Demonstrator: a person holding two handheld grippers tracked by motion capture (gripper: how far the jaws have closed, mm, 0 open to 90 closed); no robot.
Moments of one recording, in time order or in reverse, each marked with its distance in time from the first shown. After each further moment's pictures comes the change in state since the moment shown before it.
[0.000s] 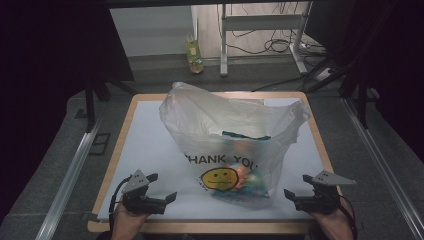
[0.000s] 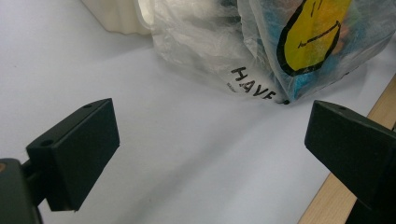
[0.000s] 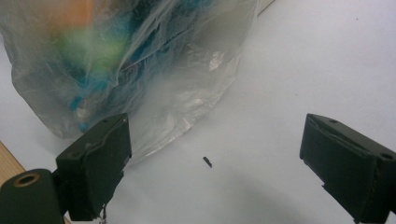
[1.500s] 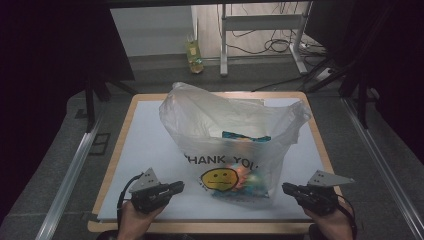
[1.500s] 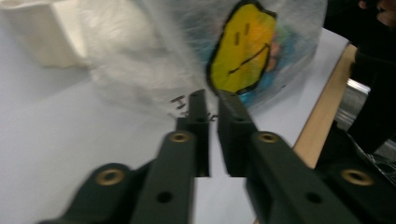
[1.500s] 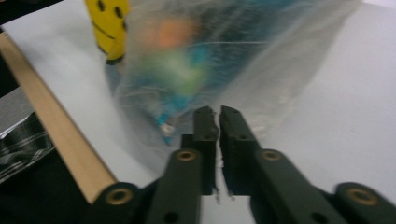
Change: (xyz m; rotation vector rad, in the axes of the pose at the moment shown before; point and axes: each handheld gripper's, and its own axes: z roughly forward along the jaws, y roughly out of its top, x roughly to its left) left arm -0.030 0.027 0.007 -0.016 -0.174 0.100; right arm 0.030 0.025 -0.015 0.010 0.145 -0.101
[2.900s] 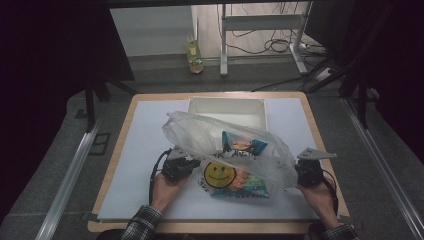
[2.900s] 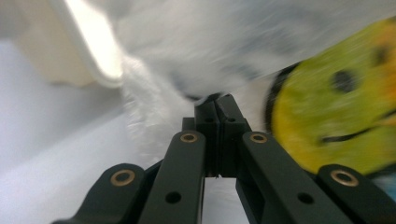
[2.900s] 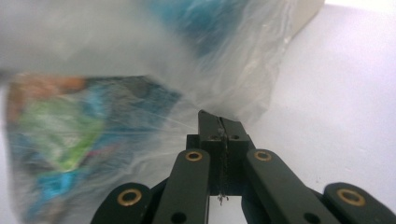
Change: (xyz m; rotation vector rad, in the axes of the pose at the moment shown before) left arm 0.054 0.022 0.090 0.047 0.117 -0.068; right arm -0.053 0.018 0.052 -0.023 -0.058 0.090
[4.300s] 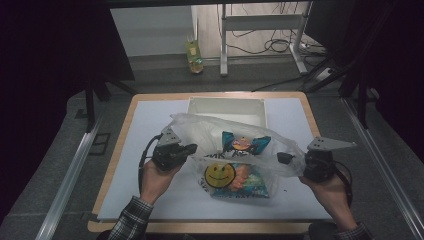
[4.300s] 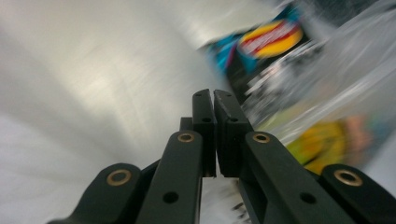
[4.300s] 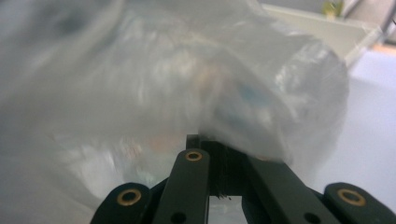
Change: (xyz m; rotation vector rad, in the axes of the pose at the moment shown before) left arm 0.001 0.048 -0.030 0.009 0.058 0.044; right arm 0.026 0.056 -0.044 -0.060 0.089 -0.023
